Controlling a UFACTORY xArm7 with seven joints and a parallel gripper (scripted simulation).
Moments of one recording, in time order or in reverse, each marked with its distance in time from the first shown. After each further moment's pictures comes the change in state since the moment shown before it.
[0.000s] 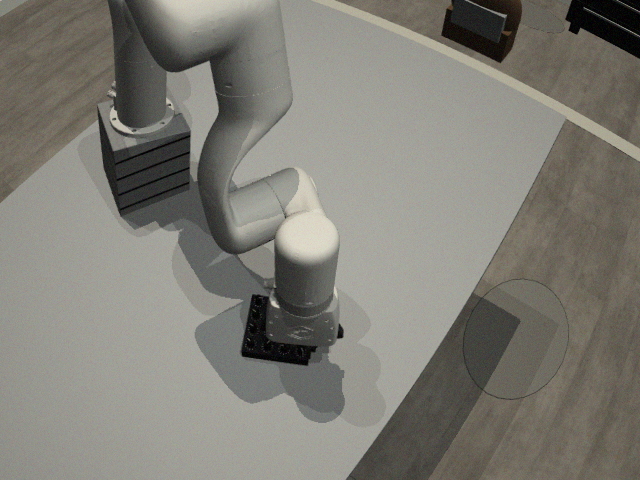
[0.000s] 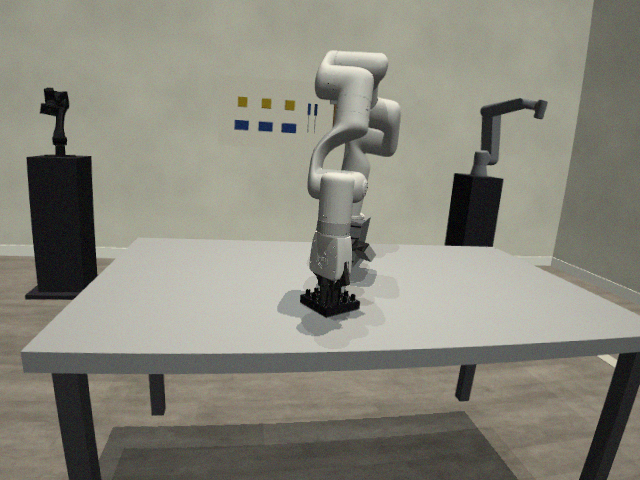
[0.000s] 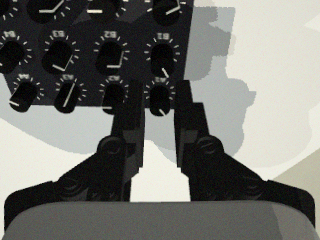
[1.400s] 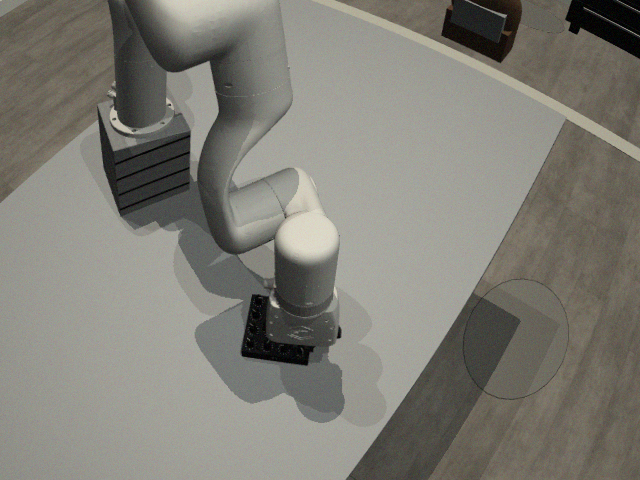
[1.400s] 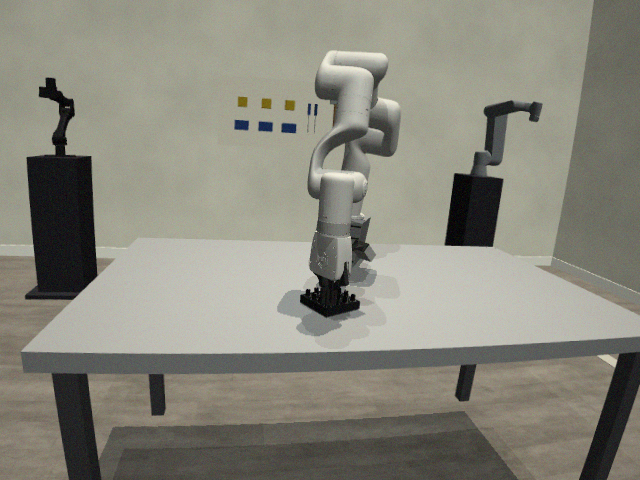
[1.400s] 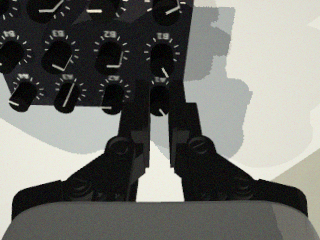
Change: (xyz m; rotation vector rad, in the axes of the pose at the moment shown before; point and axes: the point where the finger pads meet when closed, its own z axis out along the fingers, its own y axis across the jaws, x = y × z) arm 0.000 0.000 0.000 0.000 0.000 -0.001
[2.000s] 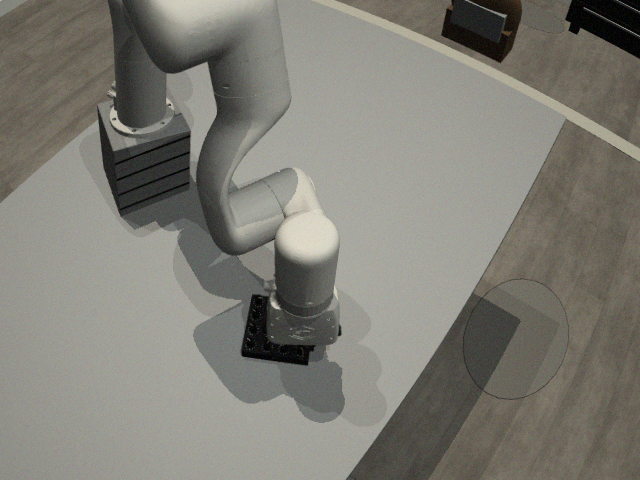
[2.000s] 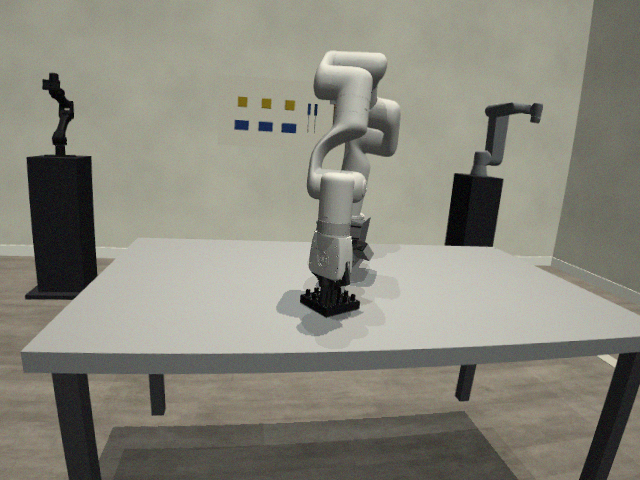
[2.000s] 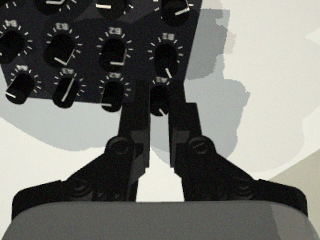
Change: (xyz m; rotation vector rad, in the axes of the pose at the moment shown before) arm 0.000 0.000 0.000 0.000 0.000 -0.073
